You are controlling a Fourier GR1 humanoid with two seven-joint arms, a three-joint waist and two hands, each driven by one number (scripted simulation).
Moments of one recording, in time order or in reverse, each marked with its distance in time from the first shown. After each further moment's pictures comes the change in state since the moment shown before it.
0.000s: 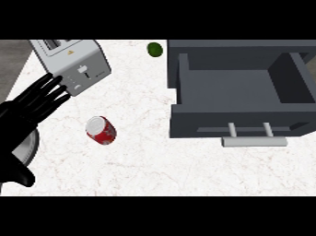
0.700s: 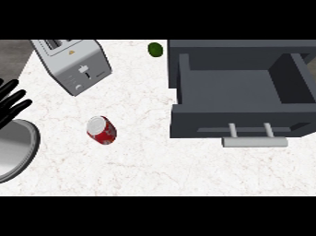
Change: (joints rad) left arm 0.115 0.143 0.104 -0.167 0.132 -0.051 -0.007; right arm -0.049 -0.002 0.141 0.010 0.113 -0.124 -0.002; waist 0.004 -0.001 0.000
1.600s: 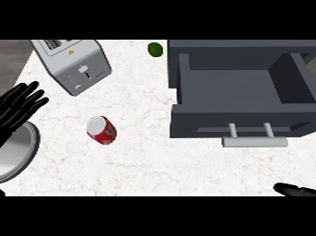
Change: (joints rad) left arm -0.003 -0.026 -0.107 0.022 -0.306 -0.048 -0.275; right arm -0.180 0.002 0.189 -0.006 0.159 -0.220 0.115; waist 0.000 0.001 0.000
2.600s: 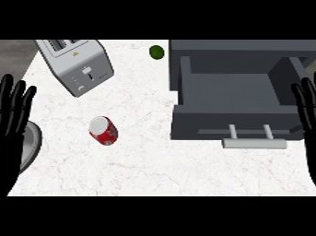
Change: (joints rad) left arm 0.061 -0.323 -0.145 -0.240 -0.500 0.507 -0.210; right arm -0.203 -0.001 0.163 0.030 0.088 0.014 -0.139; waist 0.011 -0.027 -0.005
